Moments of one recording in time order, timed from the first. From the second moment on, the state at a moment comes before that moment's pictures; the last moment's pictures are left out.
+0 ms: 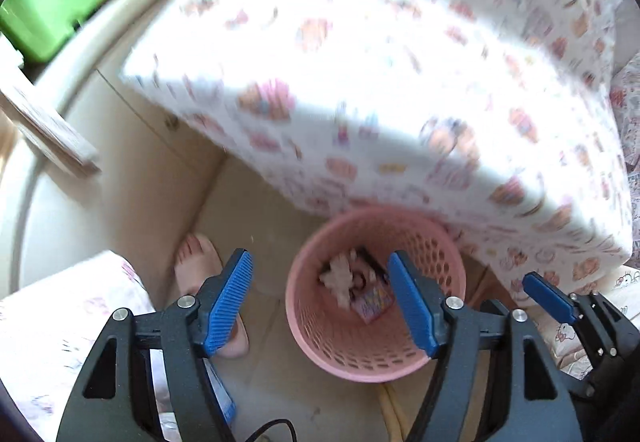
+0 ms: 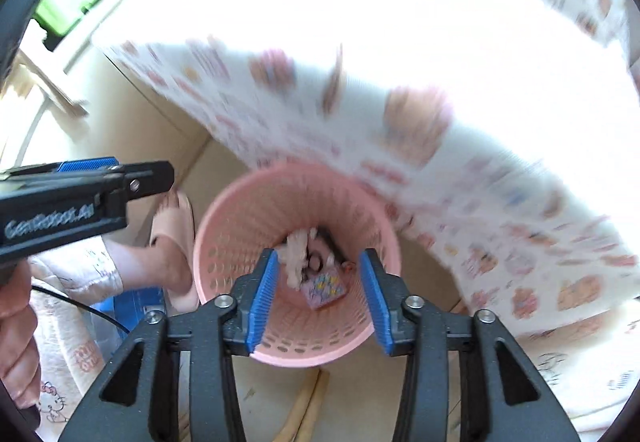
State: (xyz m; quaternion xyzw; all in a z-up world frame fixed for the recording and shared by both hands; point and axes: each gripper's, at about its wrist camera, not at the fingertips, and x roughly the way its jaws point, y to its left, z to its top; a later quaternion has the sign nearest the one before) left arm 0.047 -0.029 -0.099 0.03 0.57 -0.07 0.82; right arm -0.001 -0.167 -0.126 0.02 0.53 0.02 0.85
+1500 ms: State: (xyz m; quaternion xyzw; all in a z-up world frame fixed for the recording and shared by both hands) left arm -0.004 -0.013 -0.009 0.05 0.35 -0.05 0.93; right arm -0.058 -0.194 -0.015 0.01 0.30 -0.03 0.95
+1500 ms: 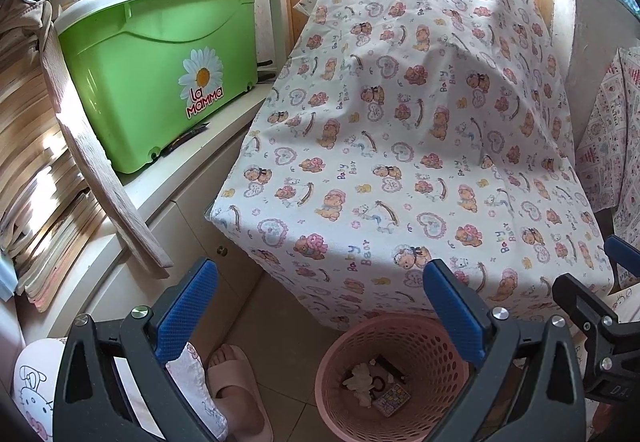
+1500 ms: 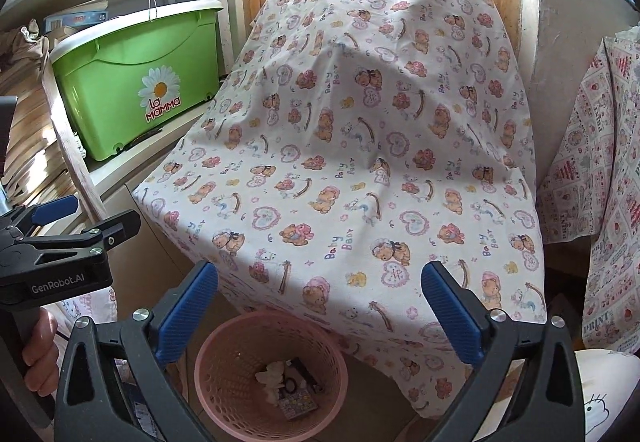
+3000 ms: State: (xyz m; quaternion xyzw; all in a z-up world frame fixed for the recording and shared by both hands) left arm -0.002 -0.015 -0.015 0.05 0.38 -0.08 0.92; right arm -0.055 -0.197 -0.022 0.03 0.31 -0.03 0.95
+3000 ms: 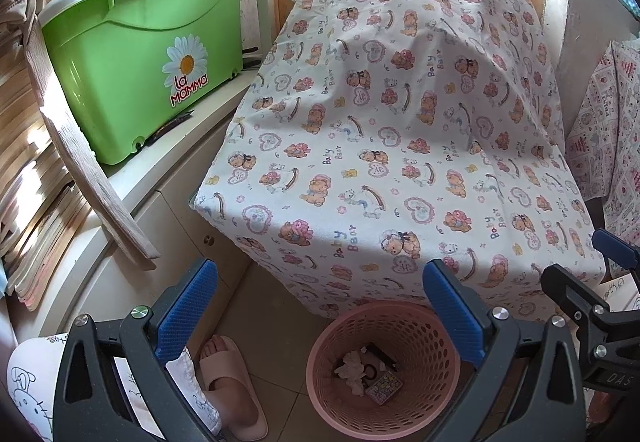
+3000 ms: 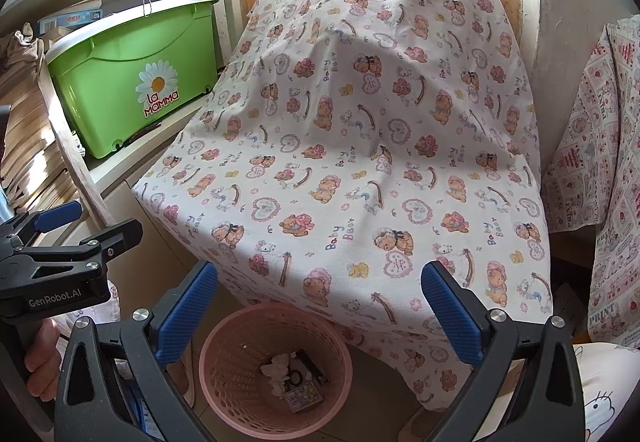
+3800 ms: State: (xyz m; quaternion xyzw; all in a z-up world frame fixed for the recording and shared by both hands) left arm -0.003 -0.016 -0.017 0.05 0.38 -0.08 0.92; right arm -0.056 -0.197 -0.023 0.03 0.32 -0.03 0.95
